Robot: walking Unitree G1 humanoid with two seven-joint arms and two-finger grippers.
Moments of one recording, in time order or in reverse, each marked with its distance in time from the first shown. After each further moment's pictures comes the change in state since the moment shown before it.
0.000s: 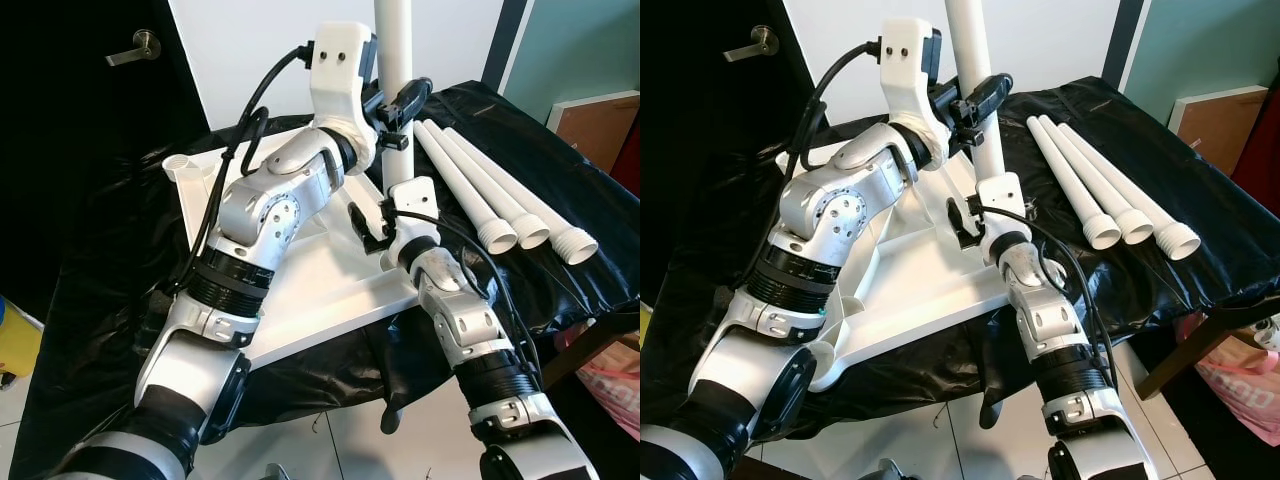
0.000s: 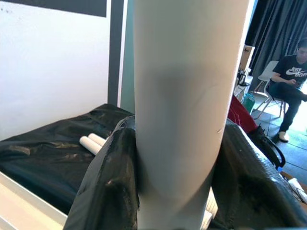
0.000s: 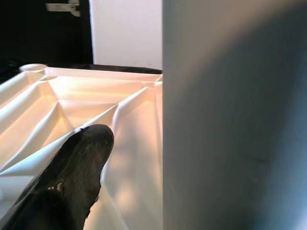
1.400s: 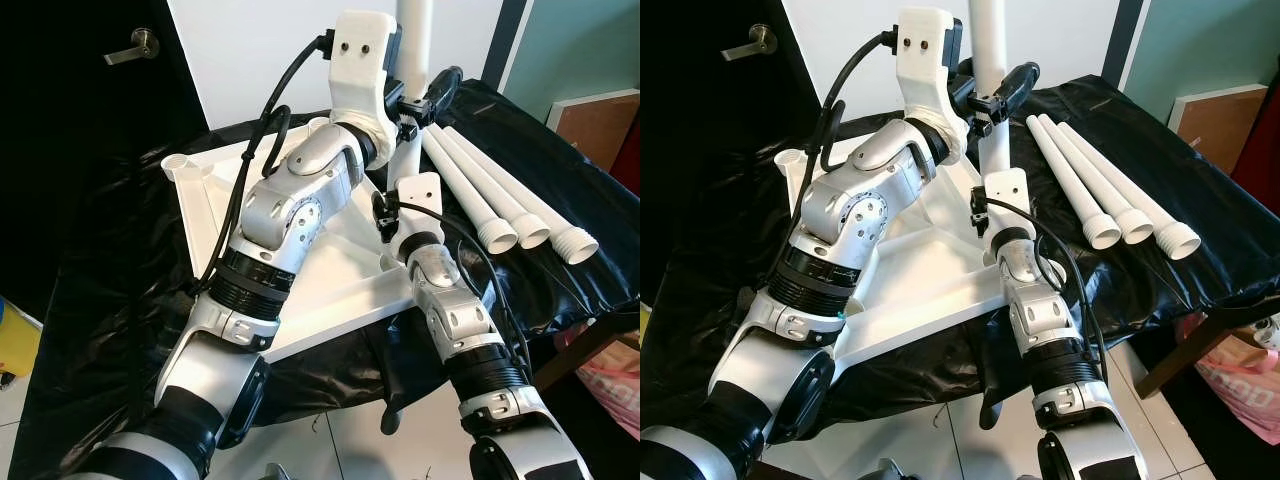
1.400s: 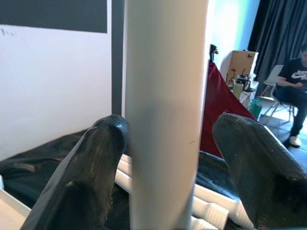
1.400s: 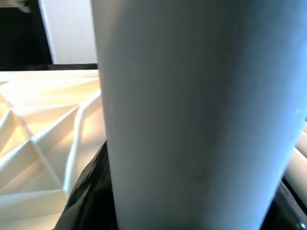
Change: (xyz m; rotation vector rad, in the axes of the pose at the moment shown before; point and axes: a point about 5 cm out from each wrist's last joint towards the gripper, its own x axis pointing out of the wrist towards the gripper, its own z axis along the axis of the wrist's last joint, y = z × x) left arm 0.006 -0.008 0.003 0.074 -0.056 0.026; right arm 0.003 -0.014 -0.006 0.038 0.031 -0.188
